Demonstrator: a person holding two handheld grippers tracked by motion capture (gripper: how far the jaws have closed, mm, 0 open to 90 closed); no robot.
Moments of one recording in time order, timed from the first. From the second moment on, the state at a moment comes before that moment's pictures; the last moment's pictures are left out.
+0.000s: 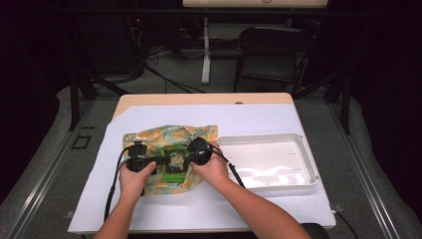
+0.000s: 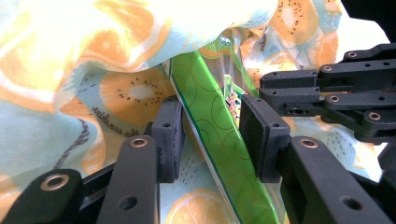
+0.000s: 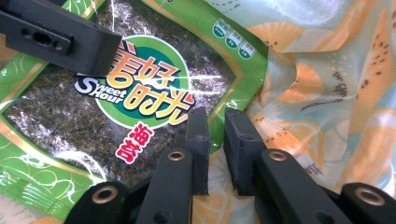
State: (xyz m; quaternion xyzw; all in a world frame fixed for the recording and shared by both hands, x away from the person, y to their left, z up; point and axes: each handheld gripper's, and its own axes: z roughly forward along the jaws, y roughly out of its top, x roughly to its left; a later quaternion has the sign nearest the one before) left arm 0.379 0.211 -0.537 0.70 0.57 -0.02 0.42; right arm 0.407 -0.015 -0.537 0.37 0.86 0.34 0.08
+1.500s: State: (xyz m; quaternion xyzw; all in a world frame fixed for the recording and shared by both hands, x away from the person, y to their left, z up) left arm 0.371 0.219 -0.522 0.68 0.57 -0.02 0.46; right arm 0.416 -0.024 -0.487 0.36 0.83 0.40 0.10
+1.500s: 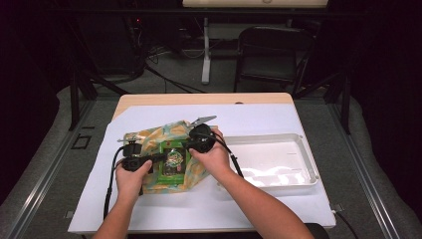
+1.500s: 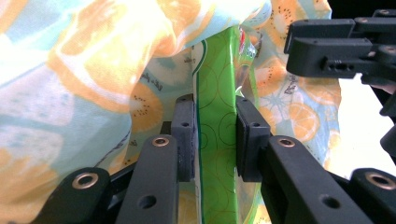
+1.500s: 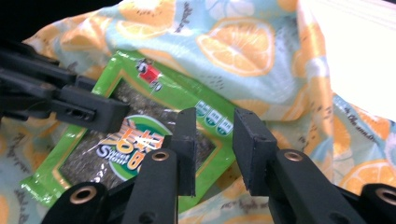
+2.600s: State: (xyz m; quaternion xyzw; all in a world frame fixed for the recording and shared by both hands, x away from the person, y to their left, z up) left arm 0.361 0.220 -0.496 0.70 0.55 0.04 0.46; right arm 0.423 -0.038 -0.479 0.37 0.82 0.42 0.10
